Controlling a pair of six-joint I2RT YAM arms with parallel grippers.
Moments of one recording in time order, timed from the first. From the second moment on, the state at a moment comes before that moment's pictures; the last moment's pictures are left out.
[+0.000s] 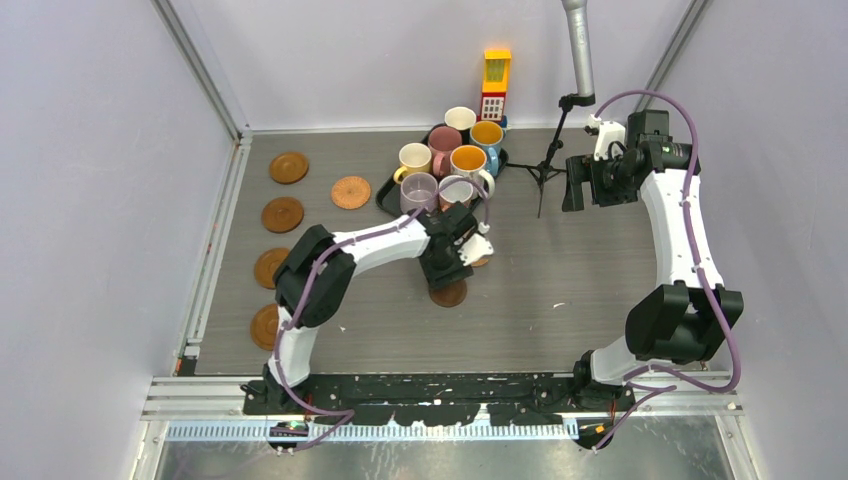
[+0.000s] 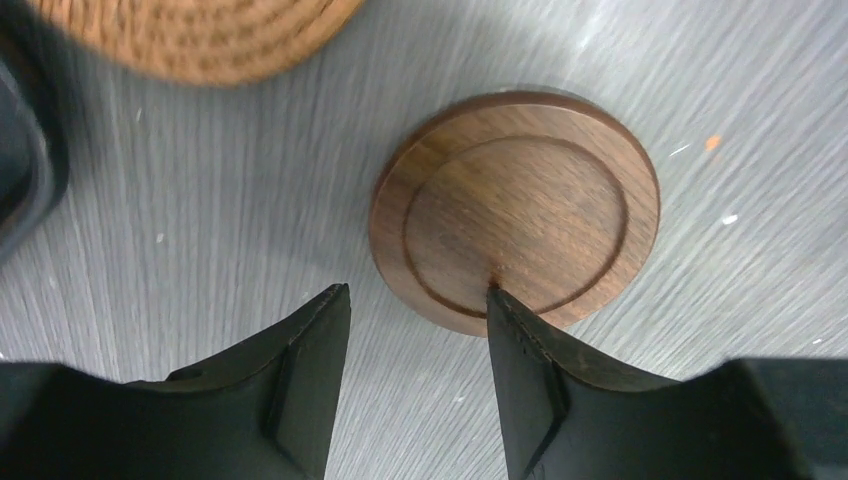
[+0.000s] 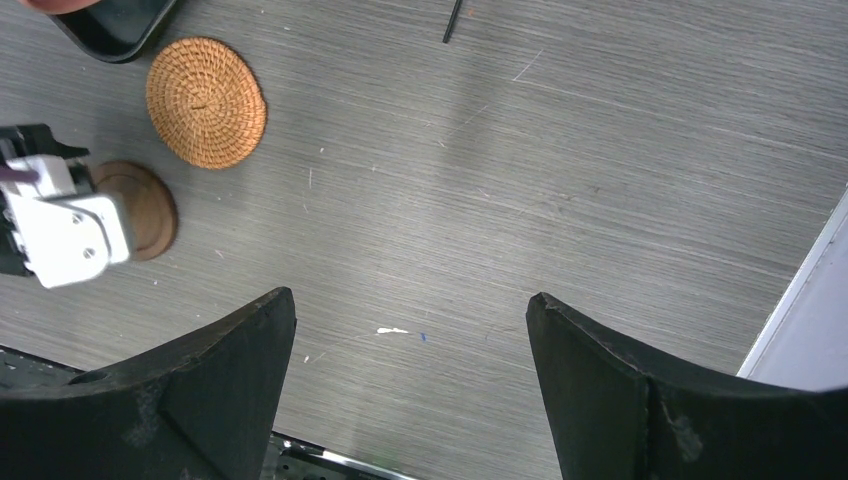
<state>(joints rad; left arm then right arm) -0.88 2.03 1.51 -0.74 0.06 0.37 -0.13 1.51 1.57 -1.09 -0.30 -0.27</state>
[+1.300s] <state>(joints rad) -0.22 1.98 1.44 -0.79 -0.07 0.55 -0.13 1.56 1.58 -1.09 -0.32 -0.27</state>
